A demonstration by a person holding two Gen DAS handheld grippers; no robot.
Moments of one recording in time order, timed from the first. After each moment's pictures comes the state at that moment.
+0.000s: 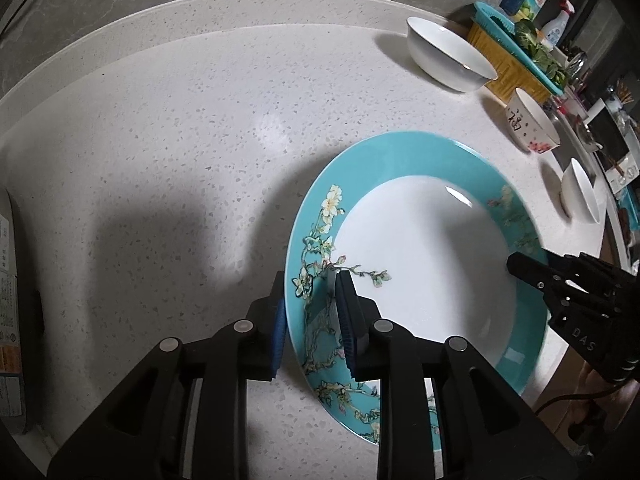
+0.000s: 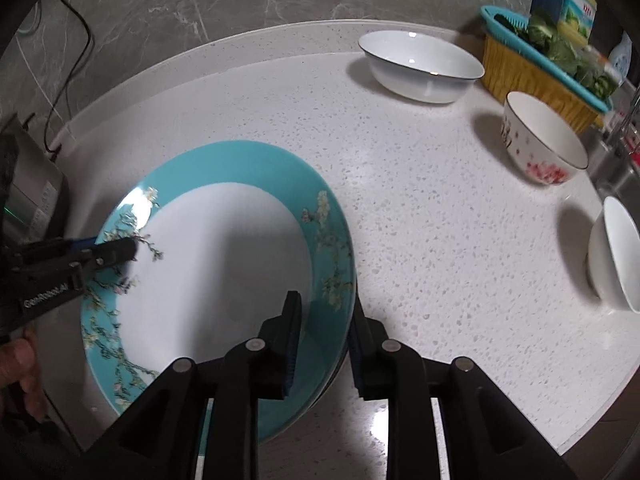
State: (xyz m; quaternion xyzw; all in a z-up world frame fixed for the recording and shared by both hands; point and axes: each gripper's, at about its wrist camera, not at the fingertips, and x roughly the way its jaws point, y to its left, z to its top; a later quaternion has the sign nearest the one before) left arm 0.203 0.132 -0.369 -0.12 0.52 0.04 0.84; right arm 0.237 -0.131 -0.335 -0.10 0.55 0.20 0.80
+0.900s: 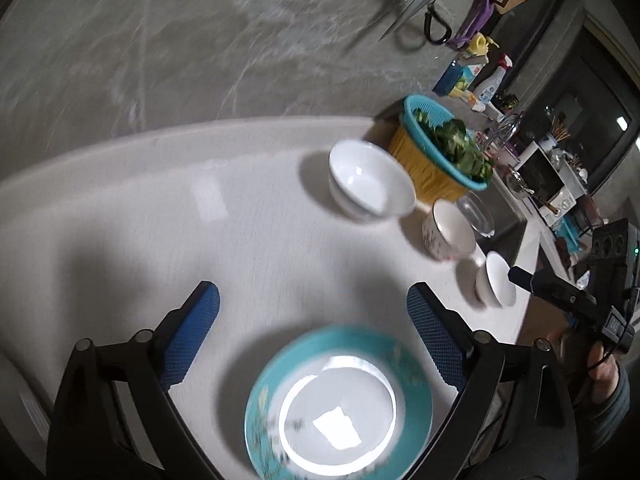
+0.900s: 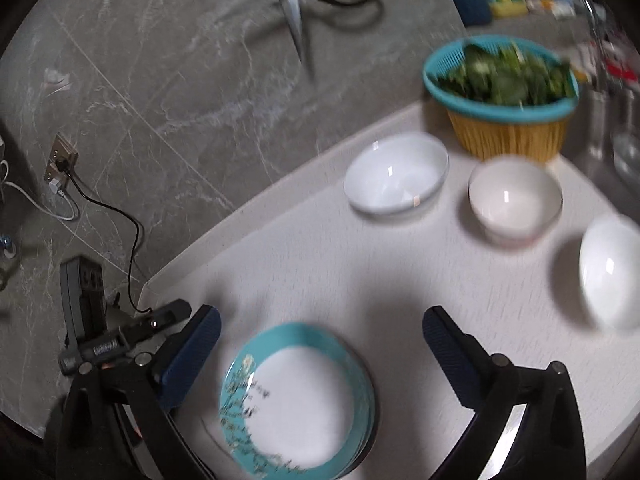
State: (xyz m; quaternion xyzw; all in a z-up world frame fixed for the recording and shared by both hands) left arm 0.310 0.150 -0.230 -0.14 0.42 -0.06 0.89; right arm 0.315 -0.206 -0.207 0.14 0.46 0.25 0.84
